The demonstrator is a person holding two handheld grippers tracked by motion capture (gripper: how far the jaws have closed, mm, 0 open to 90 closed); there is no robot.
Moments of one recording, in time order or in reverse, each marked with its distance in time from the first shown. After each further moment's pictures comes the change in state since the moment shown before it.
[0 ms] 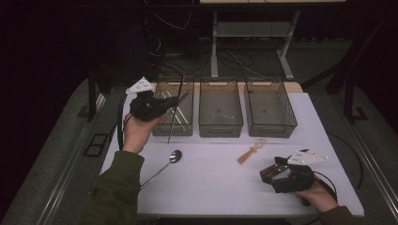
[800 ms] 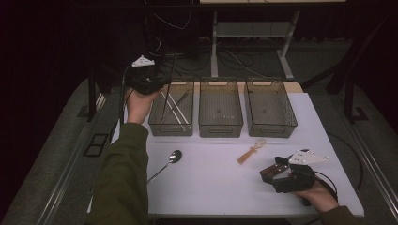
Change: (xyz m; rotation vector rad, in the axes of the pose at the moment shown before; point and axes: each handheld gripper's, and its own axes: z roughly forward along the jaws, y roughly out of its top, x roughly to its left) left arm 0.074 0.017 0.048 0.076 0.160 -0.023; right arm -0.001 0.000 -0.001 -0.009 0.008 0.015
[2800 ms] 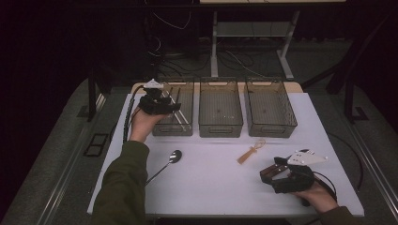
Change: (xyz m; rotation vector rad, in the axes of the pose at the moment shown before) left arm -0.022 -0.055 0.009 0.134 -0.088 0.014; right arm 0.002 0.000 0.002 0.007 -0.001 -0.014
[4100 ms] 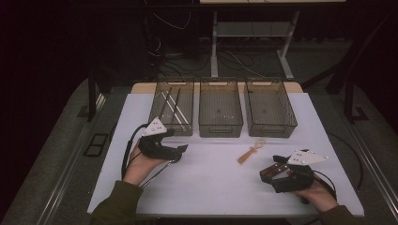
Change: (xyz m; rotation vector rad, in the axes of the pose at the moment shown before) left arm -0.090 -0.081 -0.043 -0.039 -0.095 0.150; right arm -0.002 0.002 0.000 -0.031 0.029 -0.037
